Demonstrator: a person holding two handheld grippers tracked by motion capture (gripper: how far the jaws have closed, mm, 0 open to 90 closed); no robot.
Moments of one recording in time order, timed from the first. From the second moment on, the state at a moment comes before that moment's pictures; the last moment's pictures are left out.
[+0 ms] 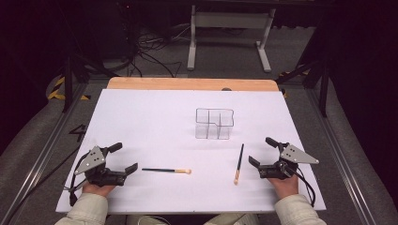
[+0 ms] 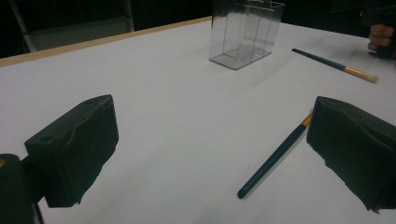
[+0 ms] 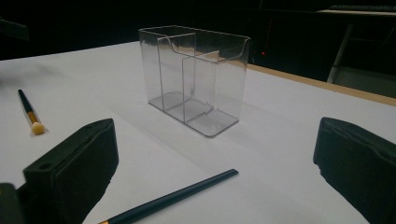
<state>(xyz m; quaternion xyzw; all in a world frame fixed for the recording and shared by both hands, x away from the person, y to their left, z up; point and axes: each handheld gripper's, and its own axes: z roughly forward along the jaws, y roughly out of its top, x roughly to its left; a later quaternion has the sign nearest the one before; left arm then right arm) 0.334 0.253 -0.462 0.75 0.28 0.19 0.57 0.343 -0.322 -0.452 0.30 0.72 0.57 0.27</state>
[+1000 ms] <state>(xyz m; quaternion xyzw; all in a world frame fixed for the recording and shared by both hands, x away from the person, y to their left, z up) 0.346 0.218 -0.431 0.74 0.23 0.16 0.61 0.344 -0.322 -0.453 0.30 0.72 0.57 0.27</state>
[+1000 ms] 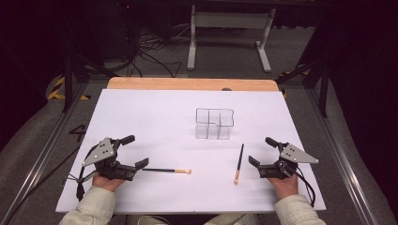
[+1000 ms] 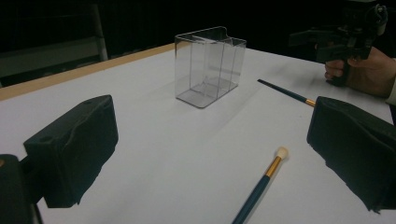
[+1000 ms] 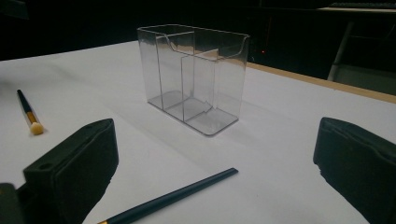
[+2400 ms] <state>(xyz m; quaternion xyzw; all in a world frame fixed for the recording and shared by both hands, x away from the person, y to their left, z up) 0.372 0.161 -0.387 0.90 0.17 0.07 0.40 0.345 -0.324 -0.453 0.31 0.72 0.56 0.26</state>
